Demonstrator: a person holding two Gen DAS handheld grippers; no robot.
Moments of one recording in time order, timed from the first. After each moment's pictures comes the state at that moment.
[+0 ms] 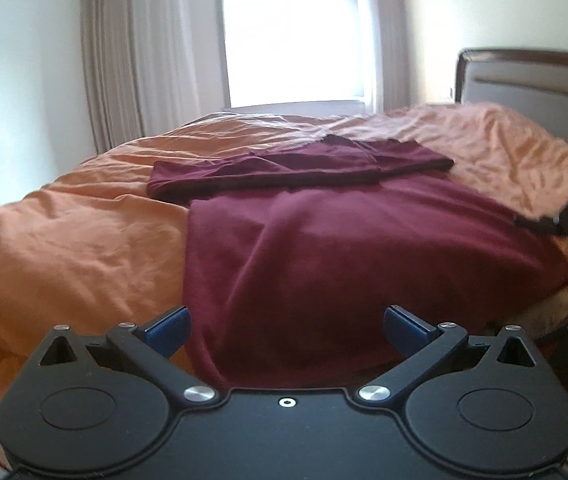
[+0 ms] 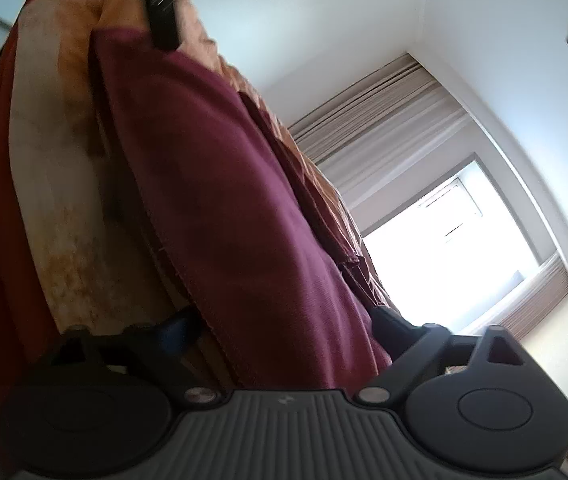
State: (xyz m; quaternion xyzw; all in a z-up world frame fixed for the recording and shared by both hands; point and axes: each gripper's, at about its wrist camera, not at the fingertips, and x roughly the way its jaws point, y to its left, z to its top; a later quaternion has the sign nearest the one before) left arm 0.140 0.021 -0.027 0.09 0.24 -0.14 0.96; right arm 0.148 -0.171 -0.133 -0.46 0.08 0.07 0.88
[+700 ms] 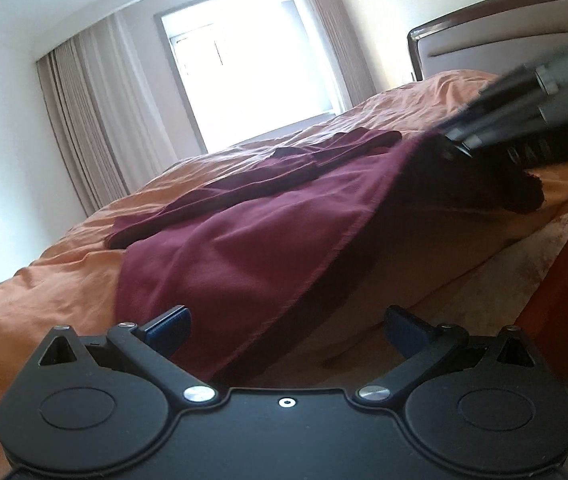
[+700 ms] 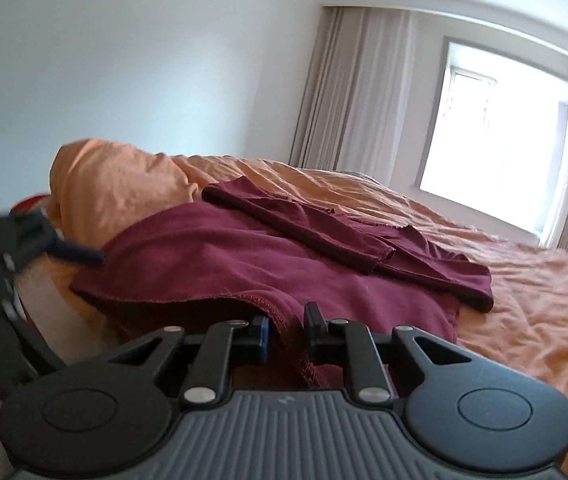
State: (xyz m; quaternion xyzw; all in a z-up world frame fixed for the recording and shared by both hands) left arm 0.114 -0.060 -0.076 0.21 0.16 -0.14 0.95; right arm 0.171 -0.231 -0.033 -0.12 0.15 0.19 0.96
